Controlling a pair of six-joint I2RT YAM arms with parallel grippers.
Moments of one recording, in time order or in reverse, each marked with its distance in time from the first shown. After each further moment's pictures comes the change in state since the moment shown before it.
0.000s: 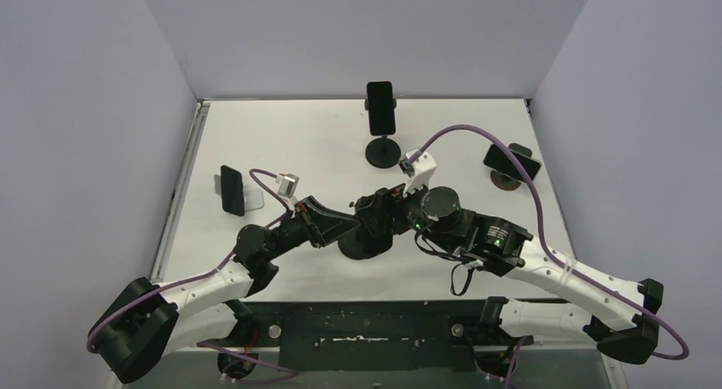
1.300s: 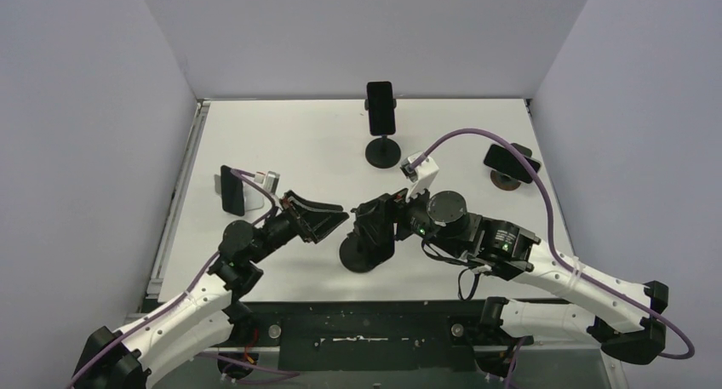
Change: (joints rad) left arm 0.048 -0.324 0.042 -0.512 -0.124 0.183; right arm 0.028 -0.031 0.008 -0.021 -0.034 0.008
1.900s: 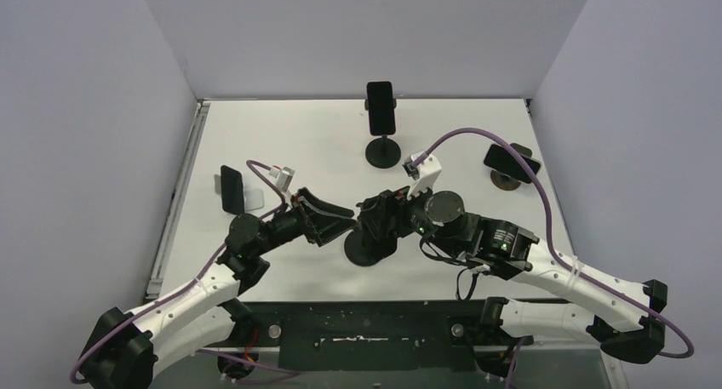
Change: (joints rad) left arm 0.003 0.134 0.056 0.109 0.180 -0.006; right arm 0.000 0.008 0.006 -0.017 0.082 0.010
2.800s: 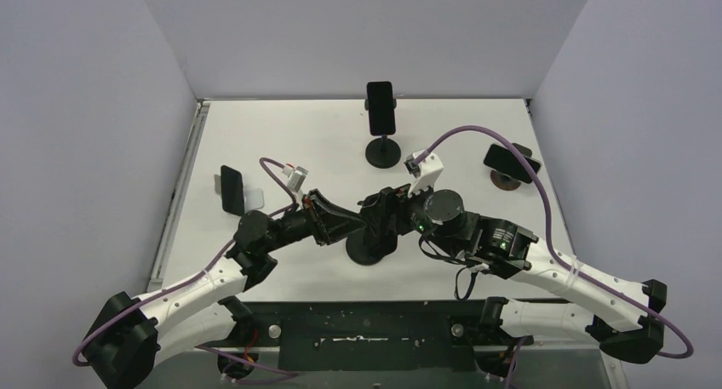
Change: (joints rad) left arm -0.072 0.084 0.045 0.057 0.022 0.021; right arm -0.001 0.008 0.004 0.002 0.024 0.014
